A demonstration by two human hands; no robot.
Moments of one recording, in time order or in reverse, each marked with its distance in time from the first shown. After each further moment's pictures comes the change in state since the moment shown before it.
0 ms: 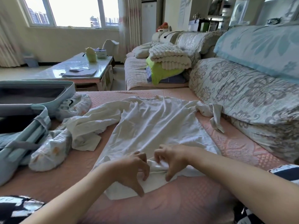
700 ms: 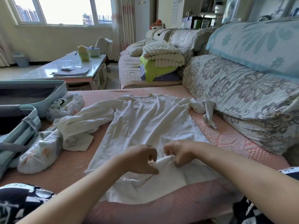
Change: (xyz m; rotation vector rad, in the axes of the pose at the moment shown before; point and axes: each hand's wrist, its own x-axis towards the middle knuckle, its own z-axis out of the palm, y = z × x) left_hand 0.046 0.037 -0.010 0.009 0.129 -0.149; right_hand -0.028 0.043 0.005 0.146 -0.019 0.182
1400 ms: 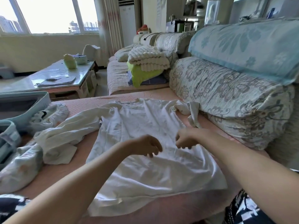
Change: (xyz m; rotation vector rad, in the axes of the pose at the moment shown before) left_hand 0.090 0.037 -0.025 -0.545 -0.179 -0.051; right_hand -0.030 0.069 -0.046 0.124 -0.014 0.369
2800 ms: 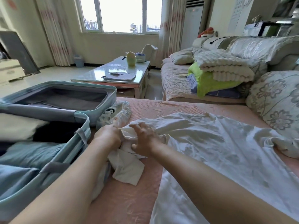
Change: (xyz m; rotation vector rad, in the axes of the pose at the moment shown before) left_hand -0.136 -0.269 -0.220 0.344 0.736 -0.771; right_hand 0.198 -0.404 0.013 0.031 0.481 -0.698
